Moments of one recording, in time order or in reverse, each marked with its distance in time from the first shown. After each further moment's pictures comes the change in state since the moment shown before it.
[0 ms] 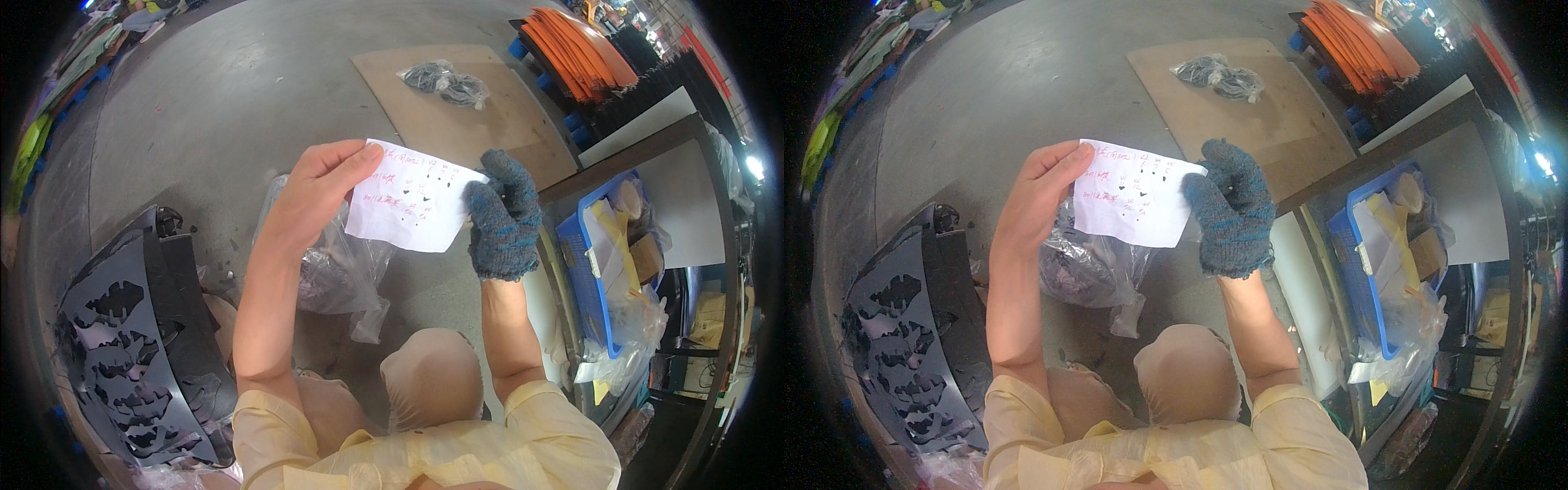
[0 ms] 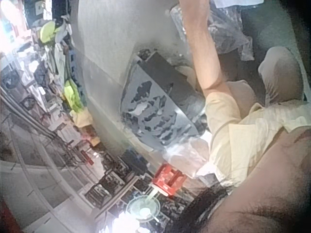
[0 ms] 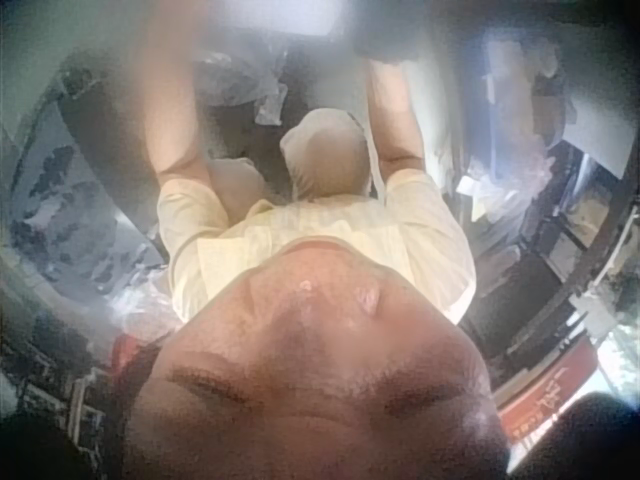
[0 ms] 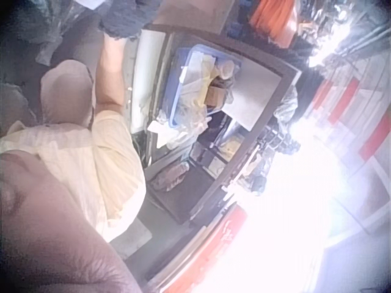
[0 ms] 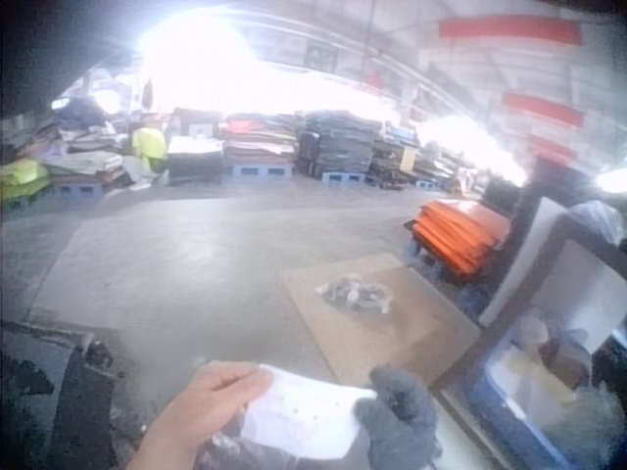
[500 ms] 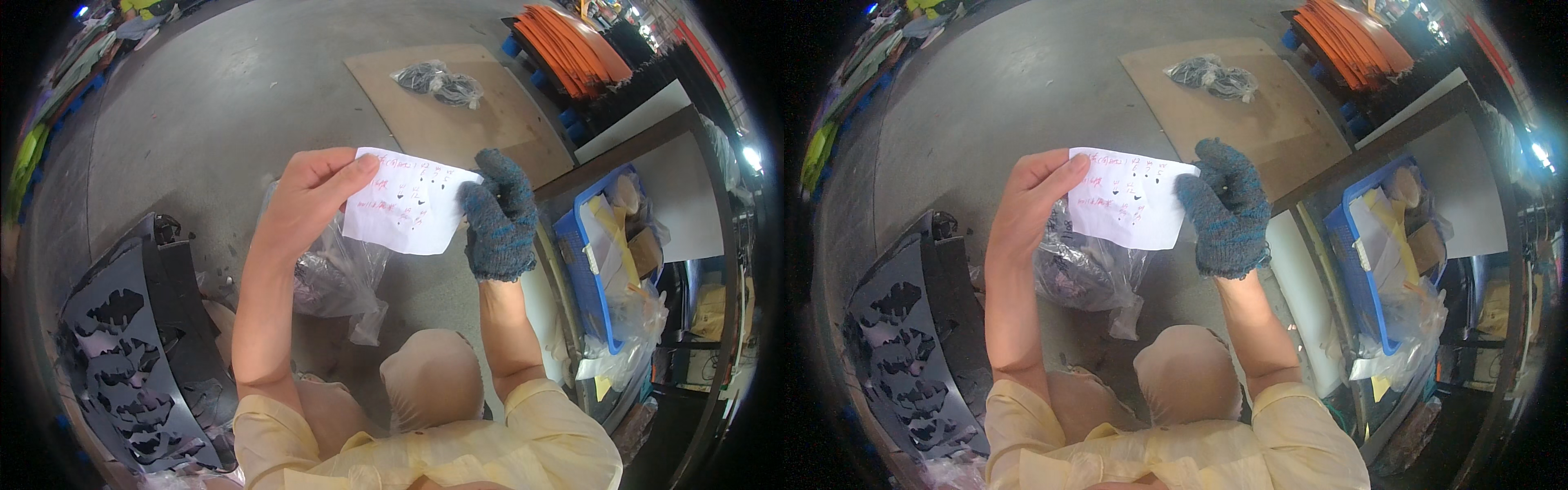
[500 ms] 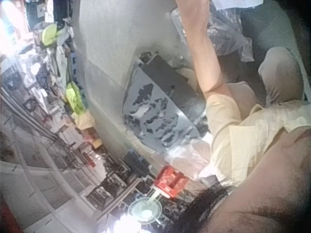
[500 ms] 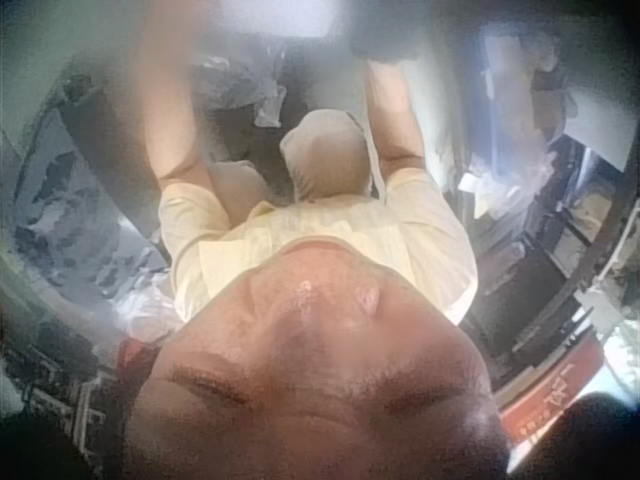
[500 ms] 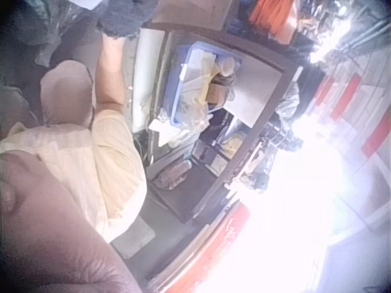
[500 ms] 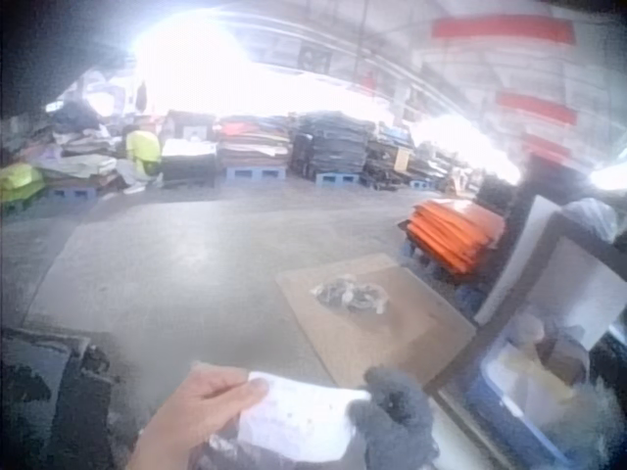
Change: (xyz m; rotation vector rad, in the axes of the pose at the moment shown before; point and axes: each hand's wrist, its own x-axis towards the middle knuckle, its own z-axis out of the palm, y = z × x) left_hand -0.002 0.003 0.003 0.091 0.020 0.046; right_hand 0.001 -0.010 0.003 -0.008 0.020 0.025
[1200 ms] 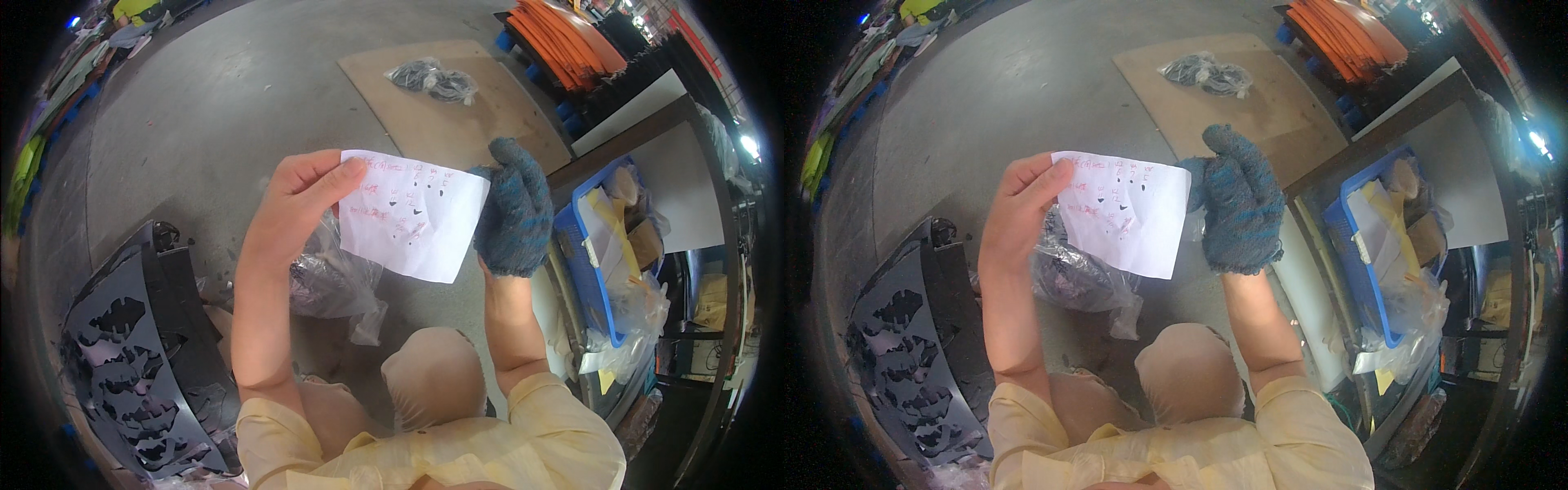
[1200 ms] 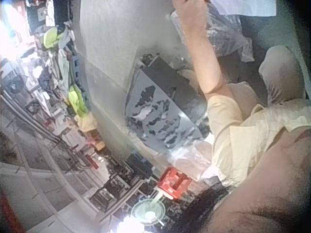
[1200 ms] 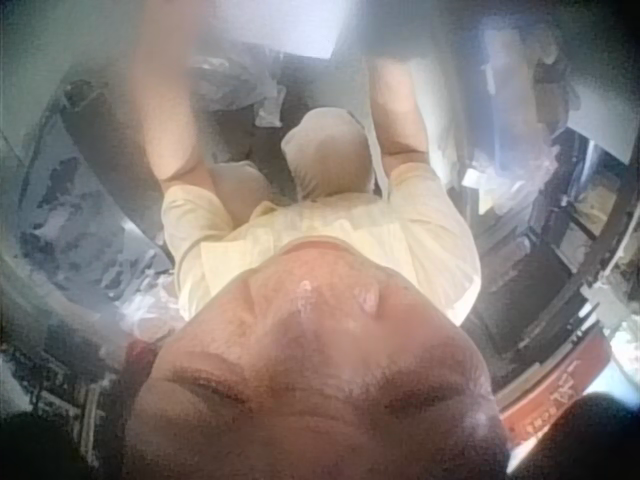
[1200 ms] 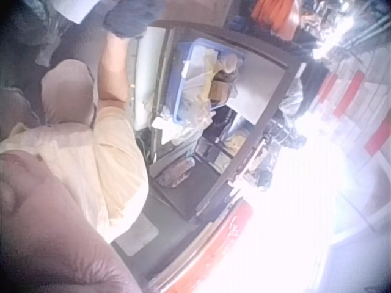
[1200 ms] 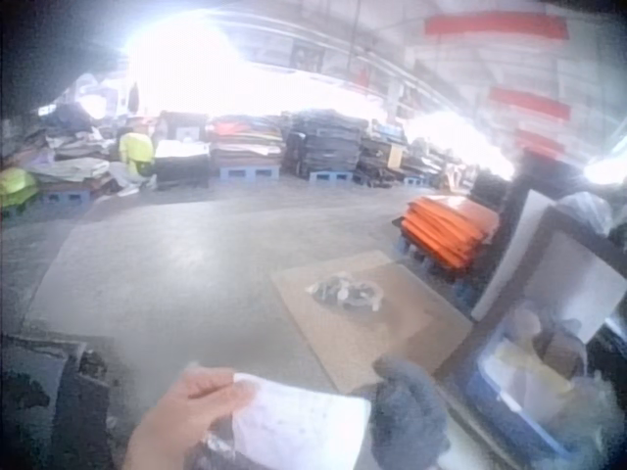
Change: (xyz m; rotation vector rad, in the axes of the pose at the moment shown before) left_hand -0.003 0.002 0.001 -0.117 0.004 -0.014; right_hand 0.007 -0.008 -0.013 0.250 -0.107 0.007
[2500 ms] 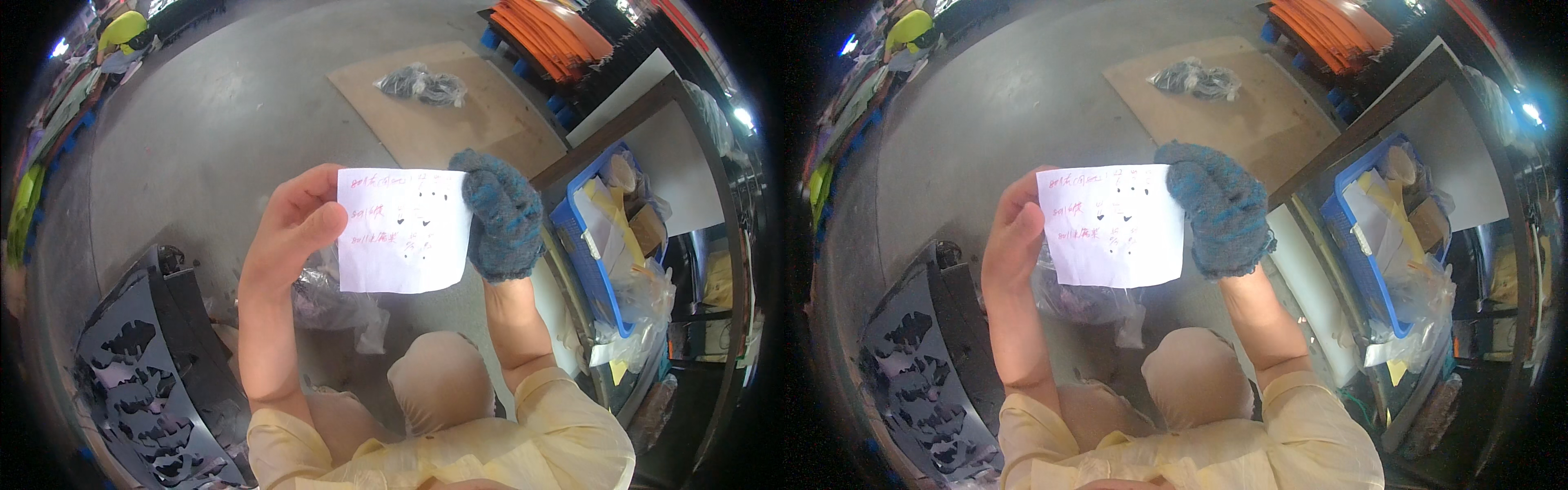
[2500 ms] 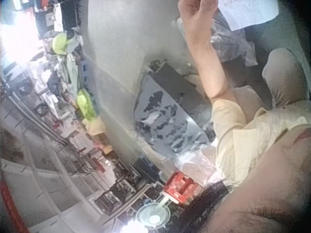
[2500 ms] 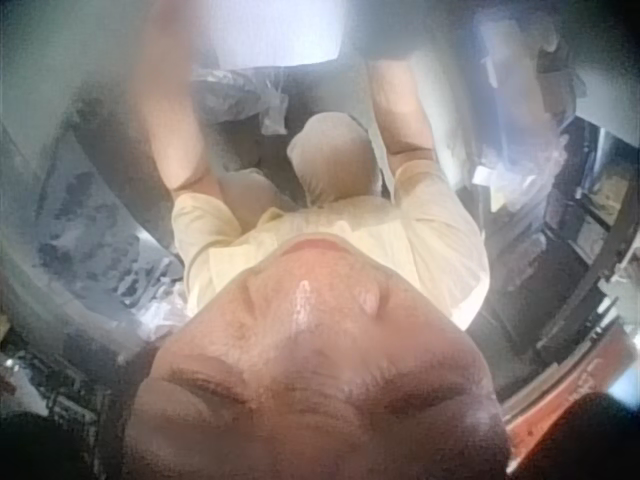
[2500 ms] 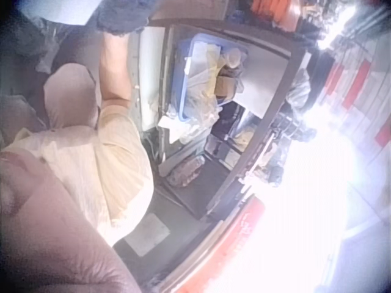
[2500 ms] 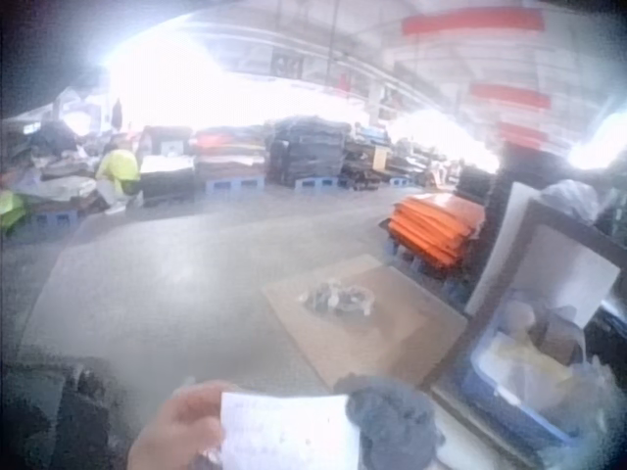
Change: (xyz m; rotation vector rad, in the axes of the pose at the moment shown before) left_hand -0.002 0.001 0.001 -0.164 -0.257 0.156; right_hand 0.004 -0.015 0.011 -0.055 0.018 0.039
